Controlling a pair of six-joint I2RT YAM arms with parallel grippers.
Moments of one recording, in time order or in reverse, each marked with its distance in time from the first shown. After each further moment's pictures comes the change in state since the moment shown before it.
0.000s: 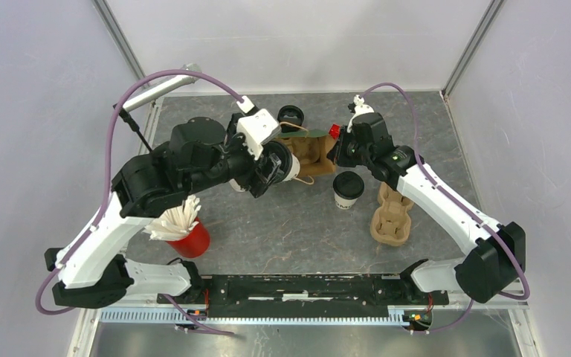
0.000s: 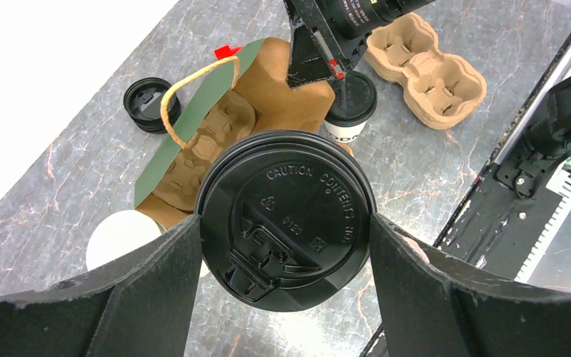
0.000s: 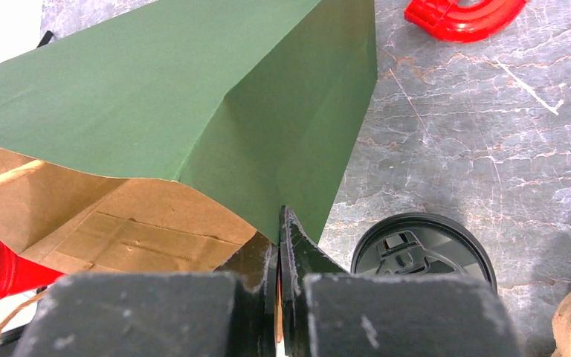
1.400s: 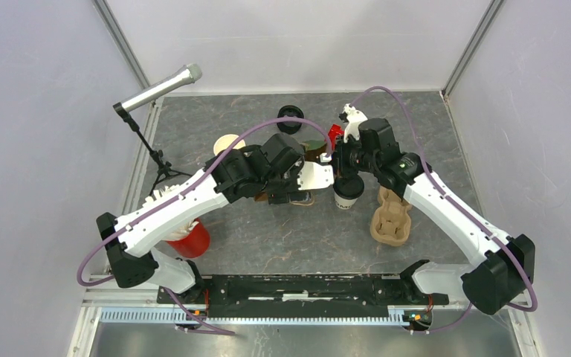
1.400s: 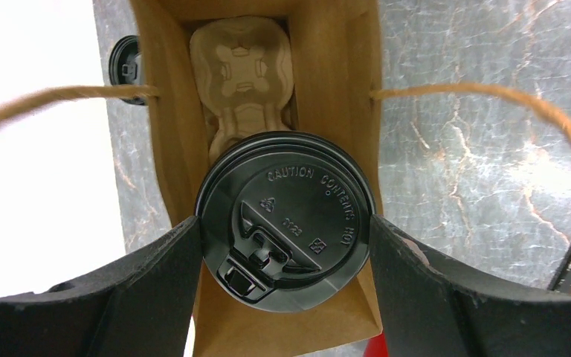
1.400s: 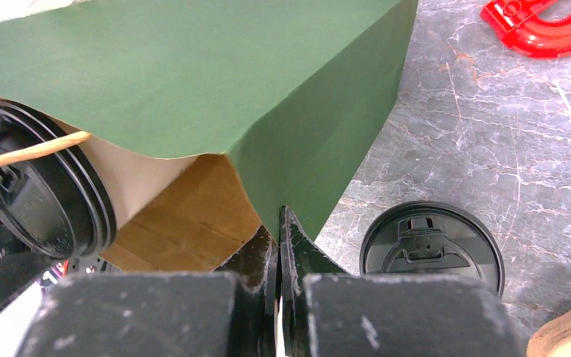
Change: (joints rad) left arm -0.005 0.250 -0.221 0.013 -0.036 0.555; right arm 0.000 -0.079 -0.044 -0.018 -0.203 -0.213
